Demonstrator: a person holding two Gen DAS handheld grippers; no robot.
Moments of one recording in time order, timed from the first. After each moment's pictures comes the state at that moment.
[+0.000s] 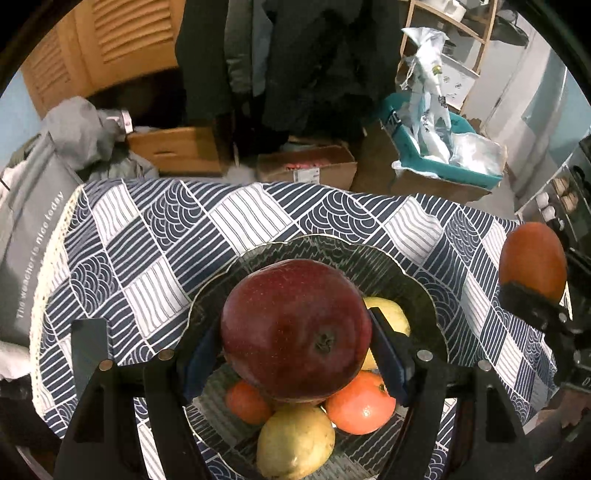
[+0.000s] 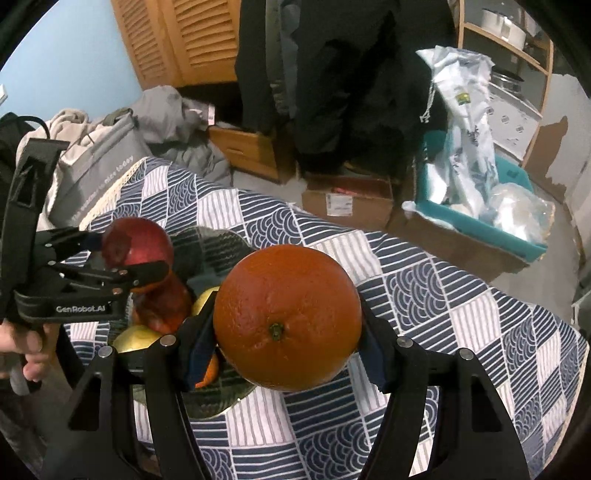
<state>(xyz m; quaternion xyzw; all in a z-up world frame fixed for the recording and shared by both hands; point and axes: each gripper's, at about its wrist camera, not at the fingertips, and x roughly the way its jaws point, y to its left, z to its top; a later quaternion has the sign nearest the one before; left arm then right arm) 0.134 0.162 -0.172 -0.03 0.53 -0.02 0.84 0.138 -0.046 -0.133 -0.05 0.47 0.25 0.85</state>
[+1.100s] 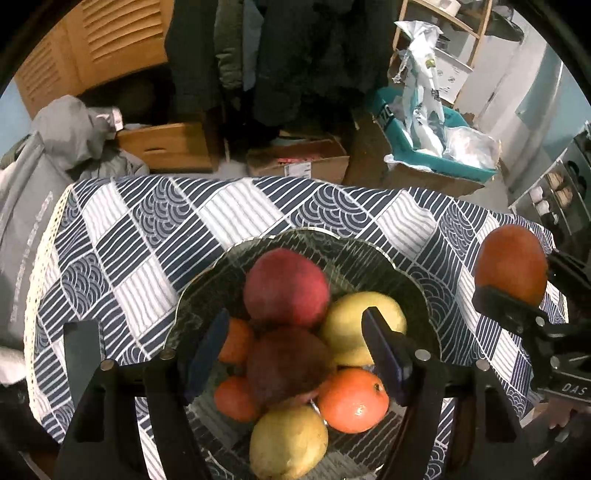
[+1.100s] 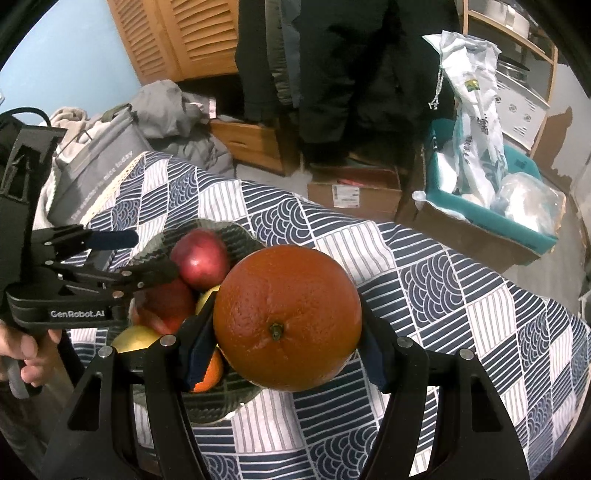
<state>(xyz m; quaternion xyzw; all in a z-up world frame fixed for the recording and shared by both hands) 0.134 0.161 -0.174 -0.03 0.54 -0.04 0.84 0.142 -0.037 -0.147 -0.04 0.48 0.25 0.84</state>
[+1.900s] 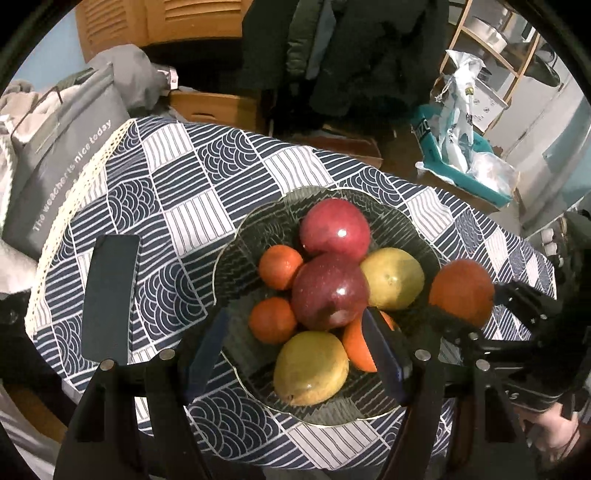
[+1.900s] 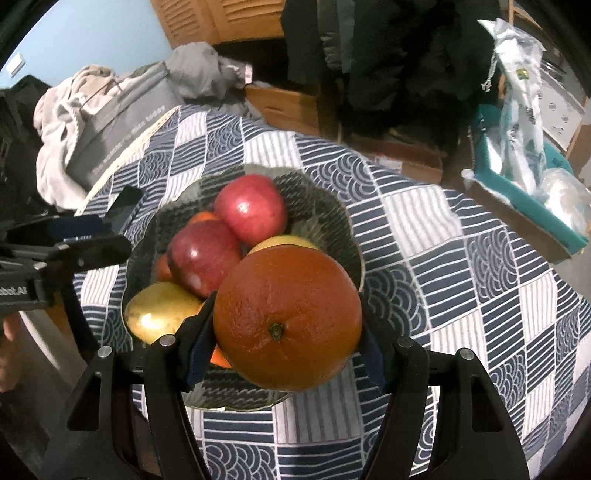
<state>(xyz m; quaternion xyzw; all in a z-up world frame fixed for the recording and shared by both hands) 0.066 0.200 -0.165 -0.11 0.55 0.03 0.83 0.110 0.005 -0.182 -0.07 0.51 0.30 0.80</state>
